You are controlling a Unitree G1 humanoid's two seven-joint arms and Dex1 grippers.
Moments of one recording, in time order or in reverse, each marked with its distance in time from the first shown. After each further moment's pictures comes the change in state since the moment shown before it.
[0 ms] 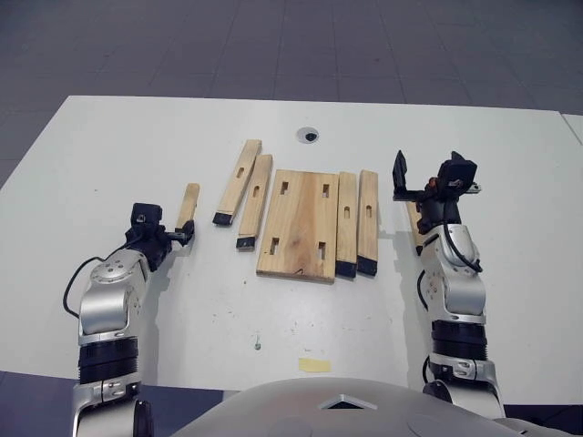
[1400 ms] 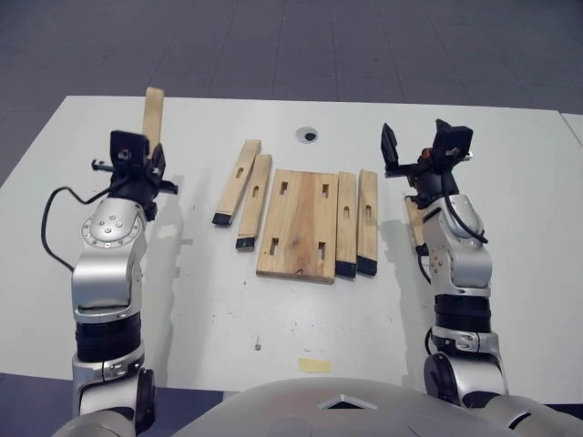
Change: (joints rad) left arm -0.209 0.020 -0.095 -0.322 0.088 0.044 0.184; right arm -0.173 -0.048 0.005 -0.013 0.156 0.136 0.159
